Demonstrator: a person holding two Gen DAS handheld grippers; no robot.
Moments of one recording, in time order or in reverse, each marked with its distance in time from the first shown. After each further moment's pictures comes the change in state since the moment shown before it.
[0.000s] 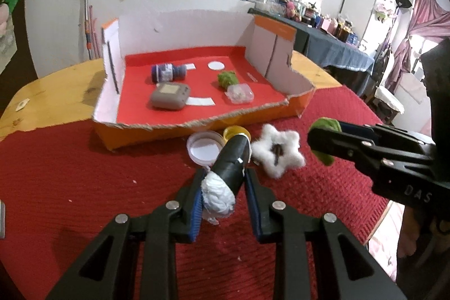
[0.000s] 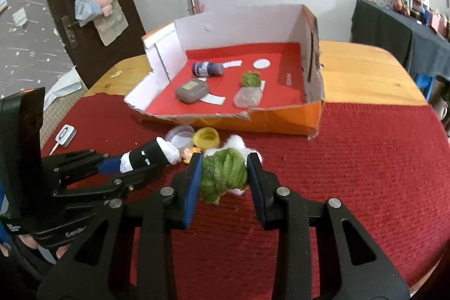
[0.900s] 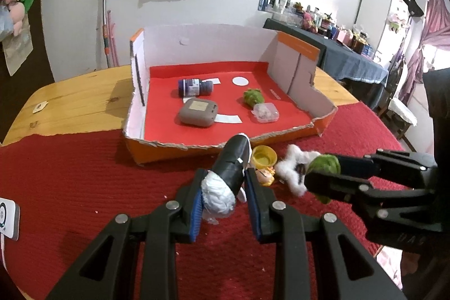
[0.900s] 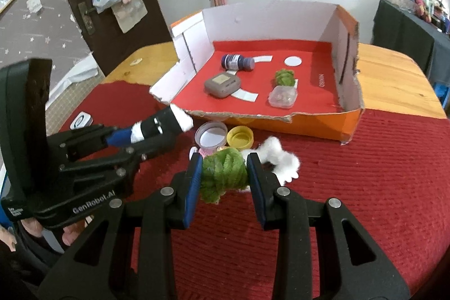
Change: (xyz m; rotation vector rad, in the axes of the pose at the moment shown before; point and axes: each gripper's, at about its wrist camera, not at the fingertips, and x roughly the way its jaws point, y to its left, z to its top) left arm -0.006 0.020 0.012 -0.040 -0.041 0.073; right arm 0.018 0.025 0.007 -0.064 0.081 0.074
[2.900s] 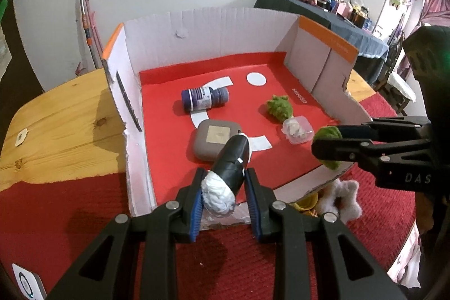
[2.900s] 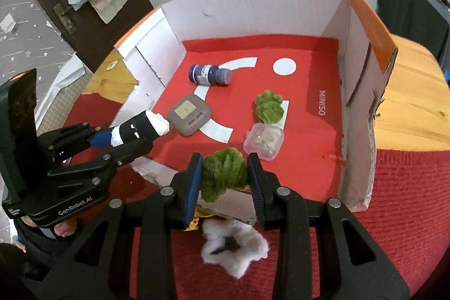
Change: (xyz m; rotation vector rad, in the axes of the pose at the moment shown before) left arm 0.061 0.031 0.063 0.080 0.179 -0.033; right arm 0.061 -0.055 0.079 0.099 0.174 0.028
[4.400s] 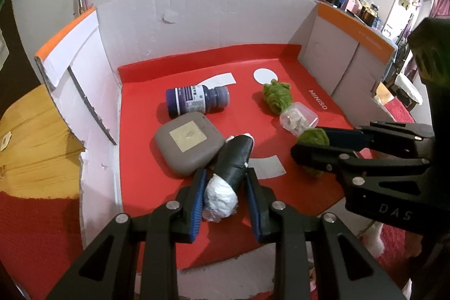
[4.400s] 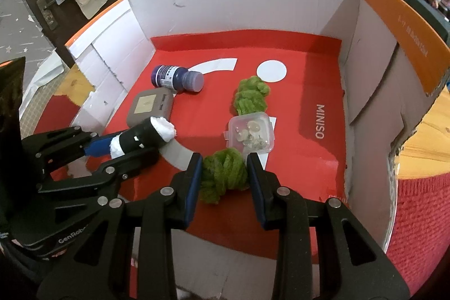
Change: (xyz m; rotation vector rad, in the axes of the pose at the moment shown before) left arm 0.052 -0.003 0.016 -0.025 0.019 0.019; right arm 0.044 -0.015 0.013 -0.015 -0.021 -0.100
